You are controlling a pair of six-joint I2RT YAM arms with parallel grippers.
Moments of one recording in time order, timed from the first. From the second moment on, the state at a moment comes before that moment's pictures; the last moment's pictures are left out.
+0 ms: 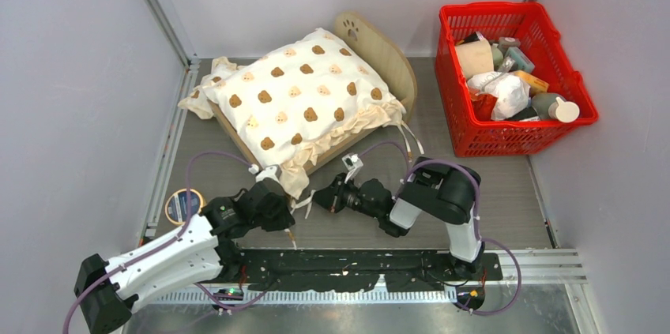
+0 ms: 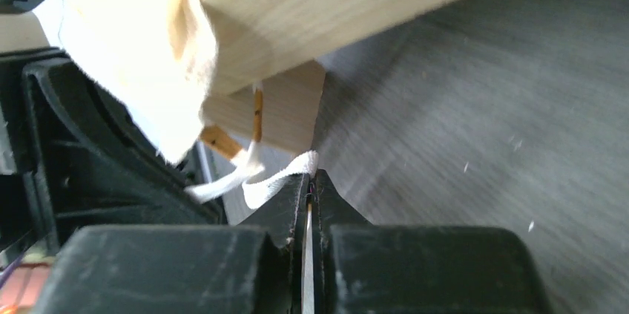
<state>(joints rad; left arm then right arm) -0.88 0.76 0.48 -0.69 -0.12 -0.94 1.04 1.97 0.46 1.41 -0.02 0.80</state>
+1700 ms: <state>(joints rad) -1.23 0.90 0.51 -0.51 -0.18 -0.73 0.98 1.87 0.39 1.24 -0.36 1.50</state>
